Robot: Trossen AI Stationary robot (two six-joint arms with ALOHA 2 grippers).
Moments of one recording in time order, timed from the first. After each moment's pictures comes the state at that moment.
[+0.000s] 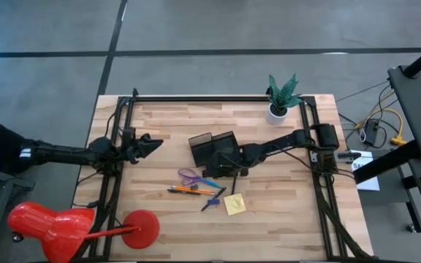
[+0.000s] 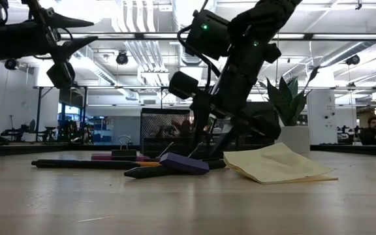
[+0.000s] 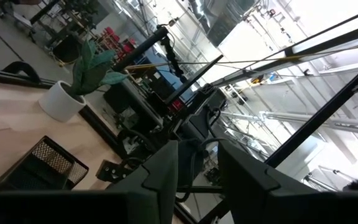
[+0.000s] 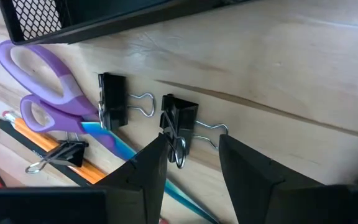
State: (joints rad) left arm 0.00 0.38 0.01 0.61 -0.19 -0.83; right arm 0.04 1.97 1.20 -0.32 -0.05 1.51
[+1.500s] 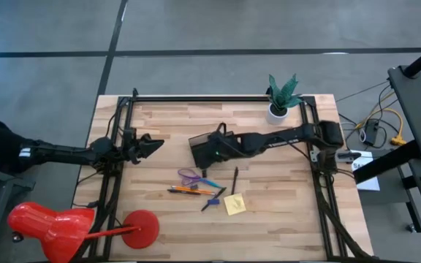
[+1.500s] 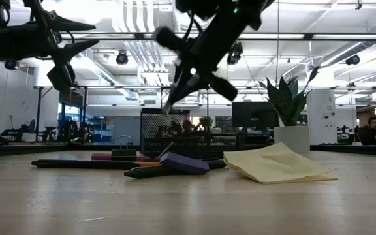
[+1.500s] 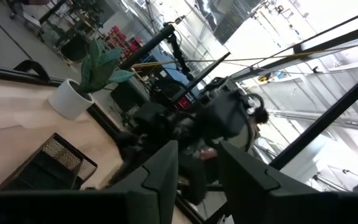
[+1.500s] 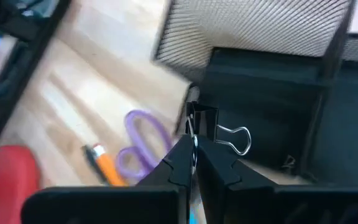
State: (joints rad) left arm 0.00 0.41 0.00 0.61 -0.21 -0.82; right arm 0.00 1.93 1.41 -0.36 0.17 1.03
